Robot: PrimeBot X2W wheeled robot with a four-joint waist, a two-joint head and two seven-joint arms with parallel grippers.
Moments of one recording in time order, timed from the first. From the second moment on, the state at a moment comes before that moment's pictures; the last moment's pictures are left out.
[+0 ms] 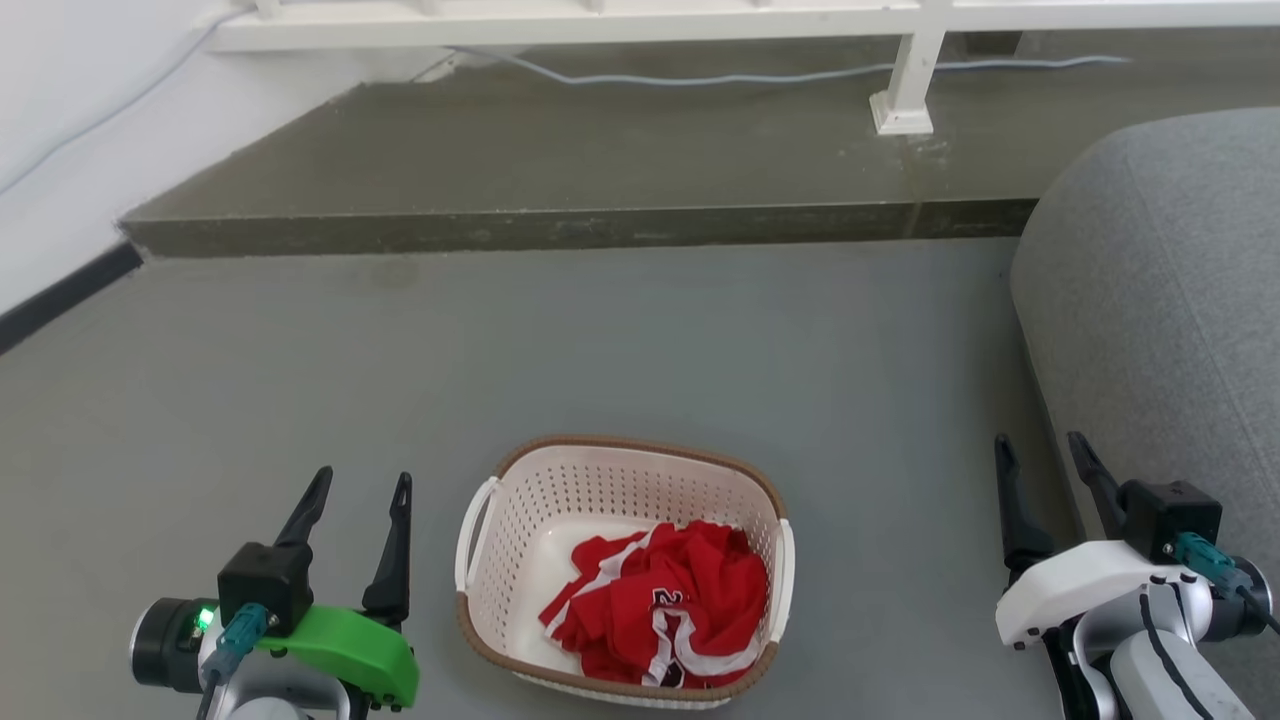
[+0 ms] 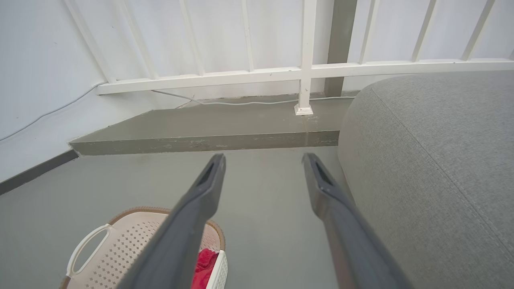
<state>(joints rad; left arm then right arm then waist) -0.06 0.20 -0.35 0.20 -0.35 0.05 -0.24 -0.01 -0.19 0.23 0.28 0.31 -0.12 -0.24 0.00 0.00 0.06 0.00</state>
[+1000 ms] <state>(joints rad) -0.24 0.20 -0.34 0.25 -0.37 0.02 -0.19 -0.15 -0.18 0.23 0.19 0.31 -0.12 -0.23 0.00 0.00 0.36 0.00</state>
